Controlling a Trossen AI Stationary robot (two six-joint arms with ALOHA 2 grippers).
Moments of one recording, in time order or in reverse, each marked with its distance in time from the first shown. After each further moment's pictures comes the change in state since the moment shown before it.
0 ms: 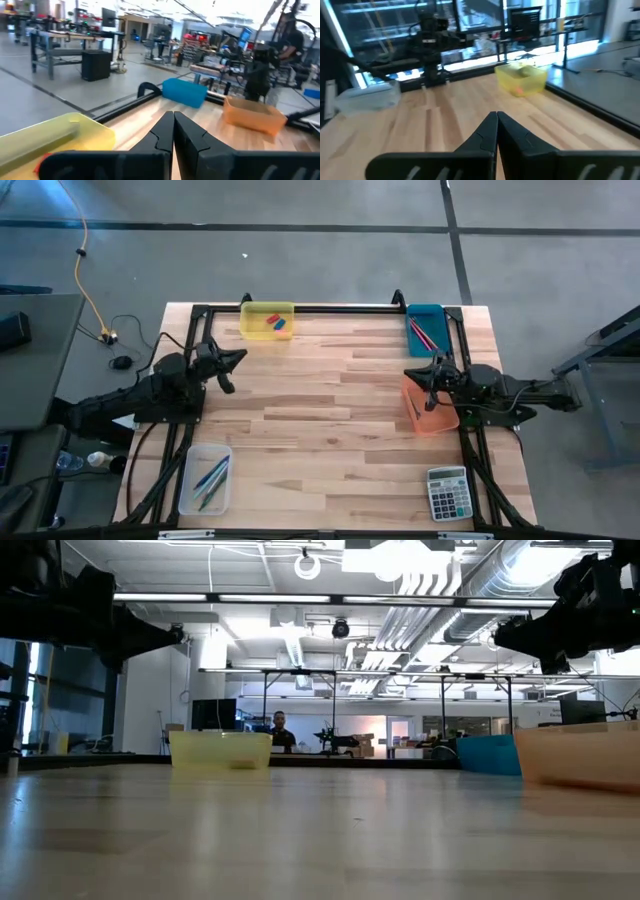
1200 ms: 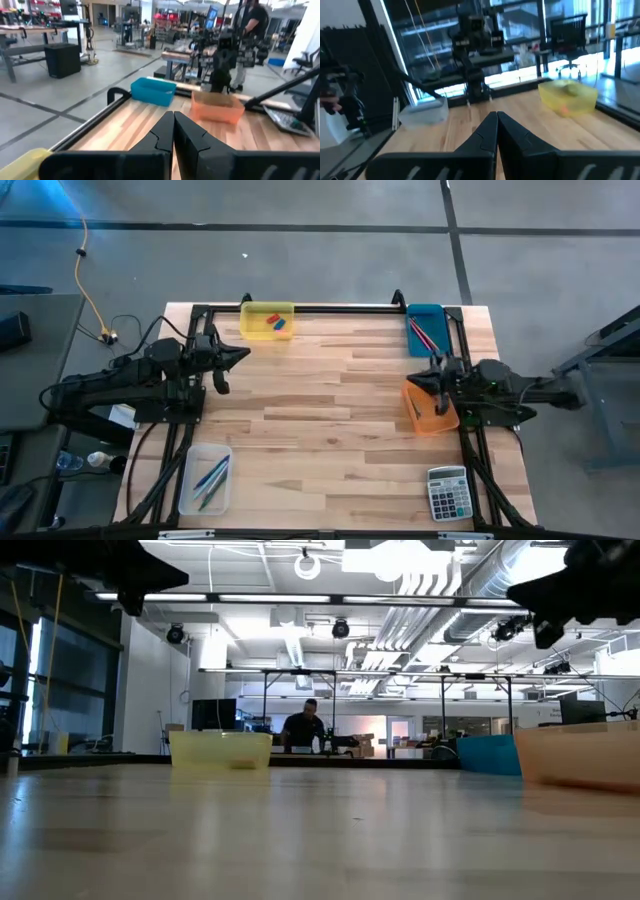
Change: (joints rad) left arm -0.136 0.349 0.376 -0.111 0.038 0.062; right arm 0.003 0.068 0.087 0.074 -0.200 0.060
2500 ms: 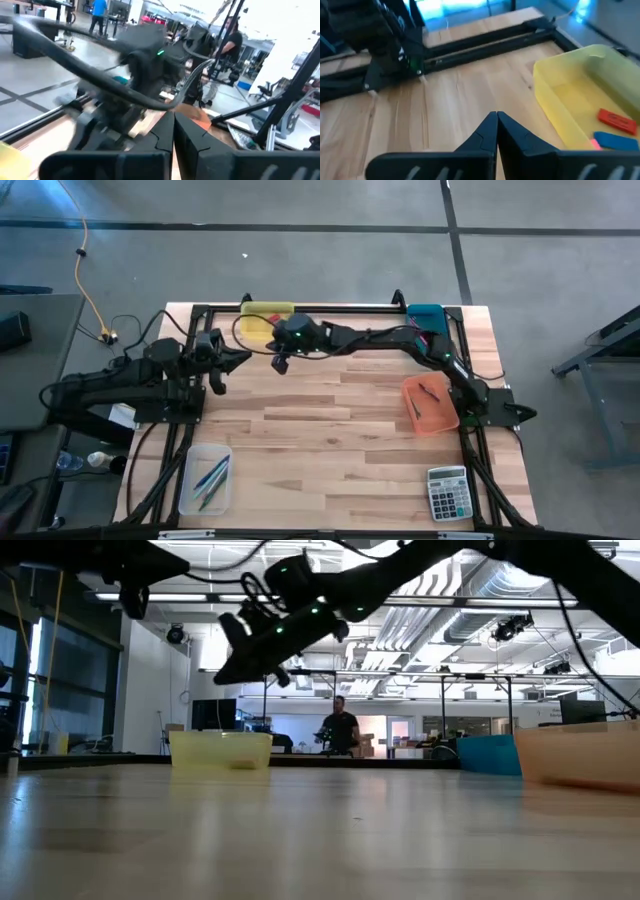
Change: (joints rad) left arm -0.011 0.013 0.000 0.053 0.069 -0.224; right arm -0.234 2.205 1.699 -0.015 -0.130 -0.074
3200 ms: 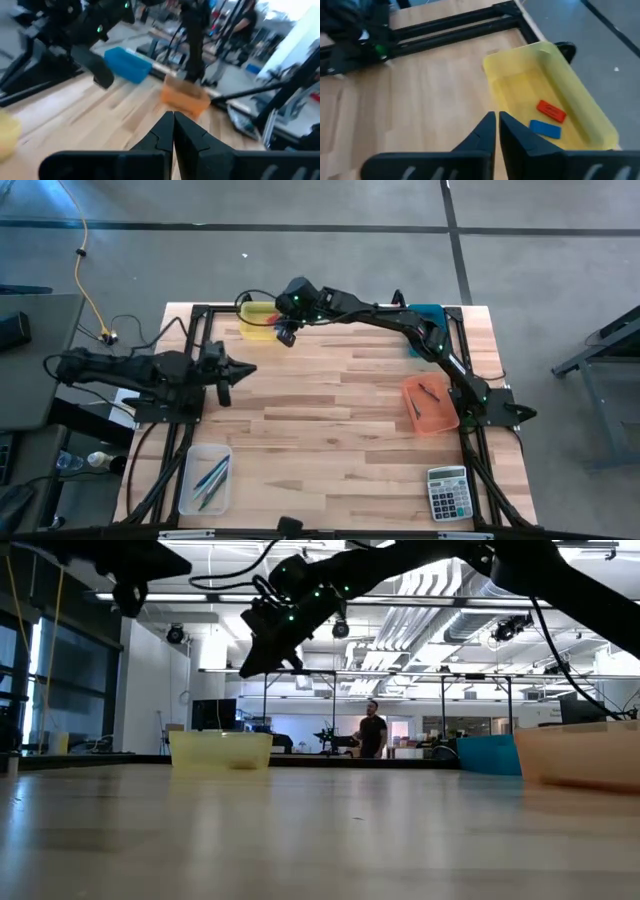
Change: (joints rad) left arm -0.338 0.121 0.088 -0.131 -0.350 -0.111; right arm -0.139 0.071 0.387 -0.507 -0.073 -0.128
